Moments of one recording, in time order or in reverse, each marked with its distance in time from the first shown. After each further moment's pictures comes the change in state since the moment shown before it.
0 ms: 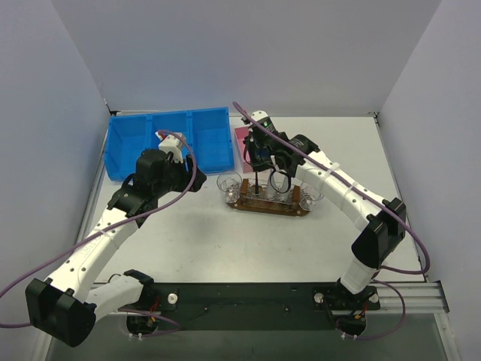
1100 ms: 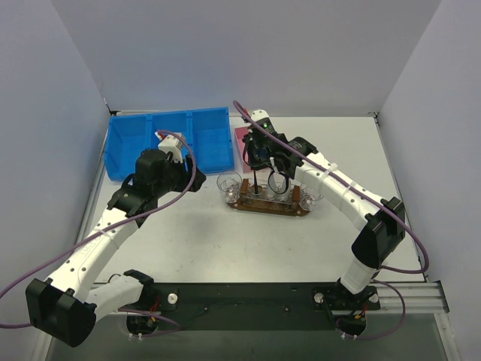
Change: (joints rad) left arm 0.005 0.000 -0.003 0.000 0.000 0.000; right arm 0.001 0.000 -0.051 0.097 0.023 0.027
